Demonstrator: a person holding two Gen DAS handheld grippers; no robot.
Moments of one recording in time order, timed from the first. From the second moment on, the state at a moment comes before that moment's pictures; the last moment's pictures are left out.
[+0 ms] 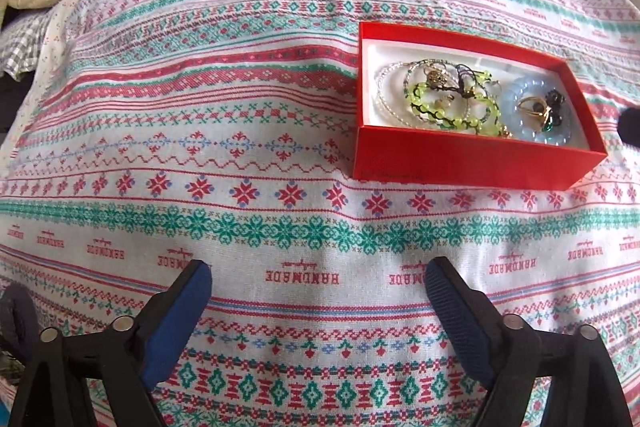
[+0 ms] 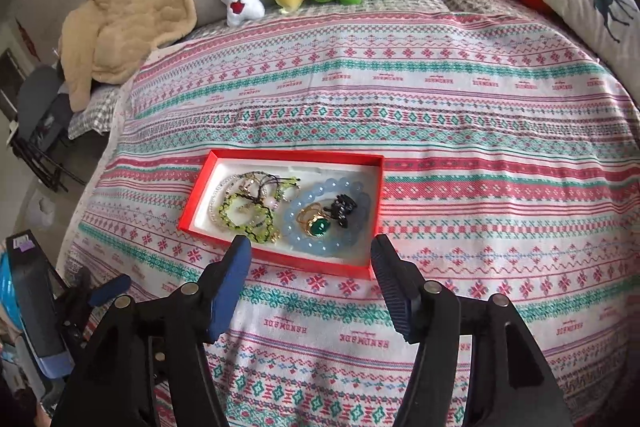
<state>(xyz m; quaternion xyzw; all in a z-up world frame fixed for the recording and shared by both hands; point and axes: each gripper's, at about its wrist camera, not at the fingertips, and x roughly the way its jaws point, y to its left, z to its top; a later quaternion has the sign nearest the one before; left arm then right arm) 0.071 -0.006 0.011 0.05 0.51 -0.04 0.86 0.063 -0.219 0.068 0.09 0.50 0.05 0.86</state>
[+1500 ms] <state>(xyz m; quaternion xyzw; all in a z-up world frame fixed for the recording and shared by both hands) 0.050 -0.009 0.017 0.04 0.51 -0.04 0.86 0.013 -0.208 0.028 0.00 0.58 -0.03 0.81</state>
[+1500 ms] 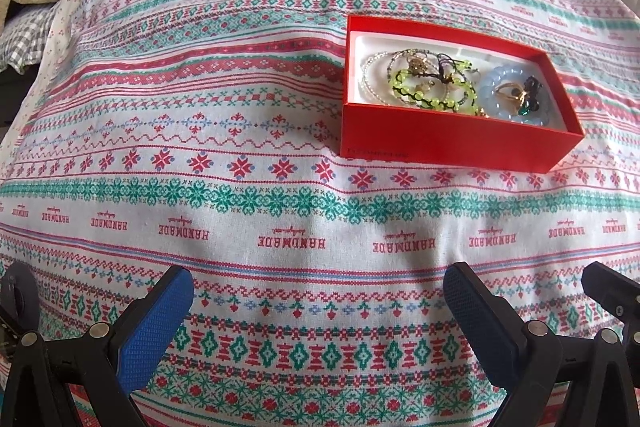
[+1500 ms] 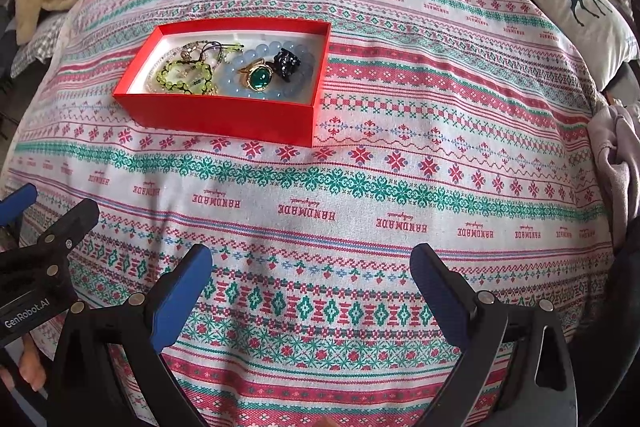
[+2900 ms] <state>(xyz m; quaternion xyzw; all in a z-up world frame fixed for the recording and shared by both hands) 0.050 -0.008 0.016 0.05 0.50 -0.05 0.86 0.012 -0.209 0.031 0.00 0.58 -0.03 0.81</state>
